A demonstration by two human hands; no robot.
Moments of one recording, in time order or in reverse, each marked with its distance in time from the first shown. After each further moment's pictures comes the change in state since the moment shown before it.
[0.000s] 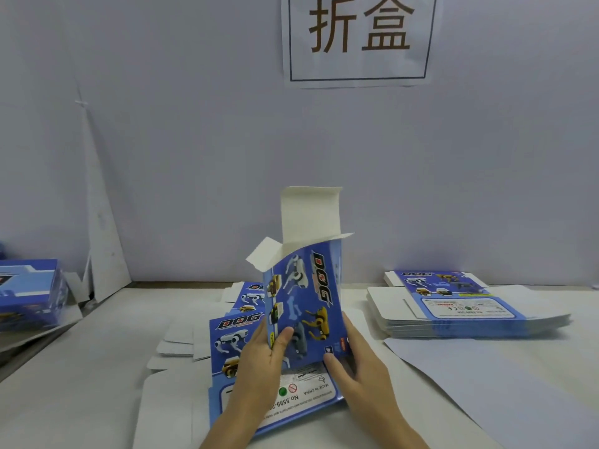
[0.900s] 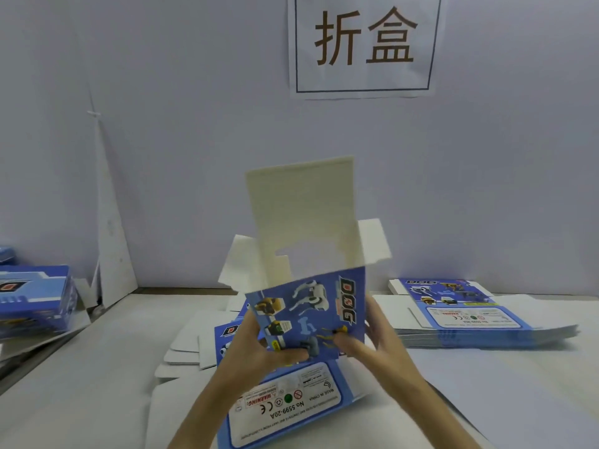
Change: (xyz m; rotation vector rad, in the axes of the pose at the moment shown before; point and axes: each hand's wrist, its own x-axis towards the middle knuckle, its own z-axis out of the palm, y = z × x) left_hand 0.020 0.028 -0.046 -0.165 -0.320 0.027; right_hand 0.025 -0.044 -0.034 0.248 -0.116 0.084
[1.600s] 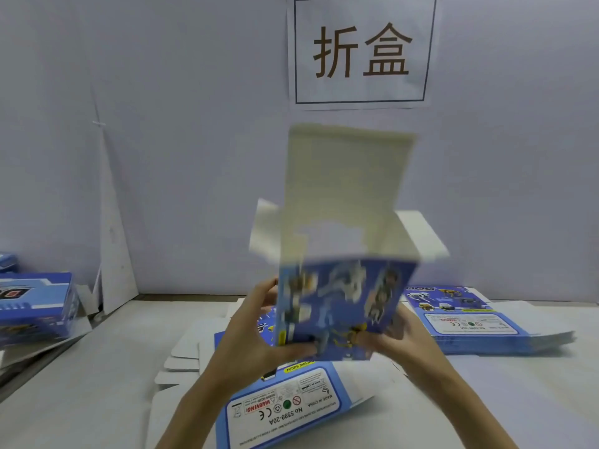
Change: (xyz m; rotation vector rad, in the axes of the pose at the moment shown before) left_hand -0.016 0.059 -0.007 0.183 0.050 0.138; right_hand -0.002 -0.035 -0.029 0.038 -0.015 -0.035
